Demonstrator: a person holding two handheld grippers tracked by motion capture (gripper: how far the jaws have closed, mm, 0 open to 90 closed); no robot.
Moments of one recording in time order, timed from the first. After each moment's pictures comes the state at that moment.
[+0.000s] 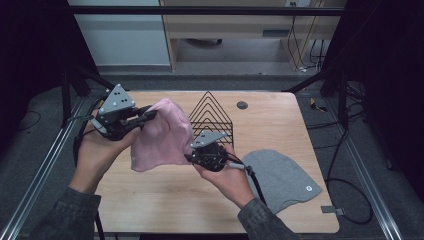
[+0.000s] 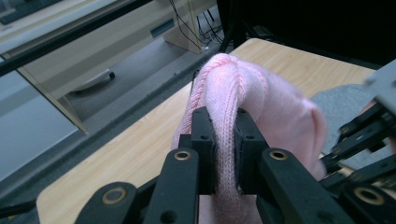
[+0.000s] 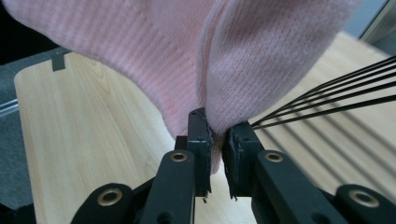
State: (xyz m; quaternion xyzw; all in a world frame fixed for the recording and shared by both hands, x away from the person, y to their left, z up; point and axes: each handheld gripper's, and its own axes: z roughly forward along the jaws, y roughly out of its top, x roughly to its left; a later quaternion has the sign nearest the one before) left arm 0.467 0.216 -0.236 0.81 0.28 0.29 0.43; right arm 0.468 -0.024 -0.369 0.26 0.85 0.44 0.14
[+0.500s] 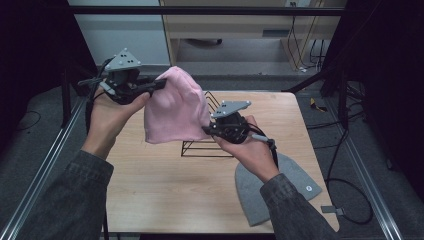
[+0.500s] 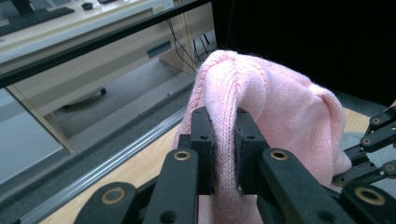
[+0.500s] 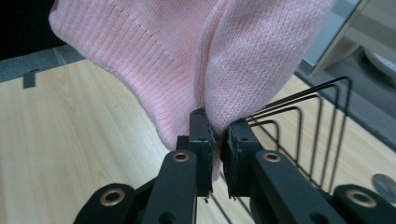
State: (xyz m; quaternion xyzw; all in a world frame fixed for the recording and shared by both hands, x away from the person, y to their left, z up) left arm 0.522 0.198 -0.197 0.79 0.29 0.27 0.48; right arm 0.501 -0.071 -0.303 0.25 0.84 0.44 0.19
